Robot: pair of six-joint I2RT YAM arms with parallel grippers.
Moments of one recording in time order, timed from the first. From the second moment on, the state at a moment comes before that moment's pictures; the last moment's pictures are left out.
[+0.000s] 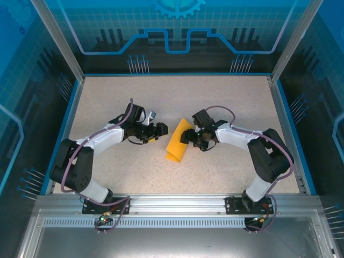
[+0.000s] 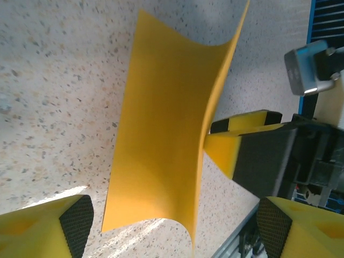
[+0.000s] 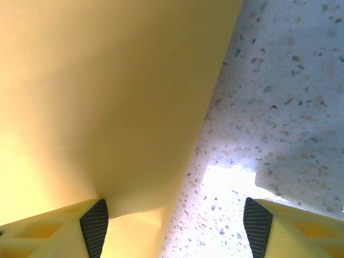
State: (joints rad) left arm -0.33 1.56 0.90 -0.31 0.67 -0.63; right arm 0.56 1.68 0.96 -0.39 -0.28 0.80
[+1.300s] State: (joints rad) left arm -0.42 1.88 1.06 -0.10 1.00 -0.77; right arm 0.48 1.53 0.68 -0.08 -0.43 0.88
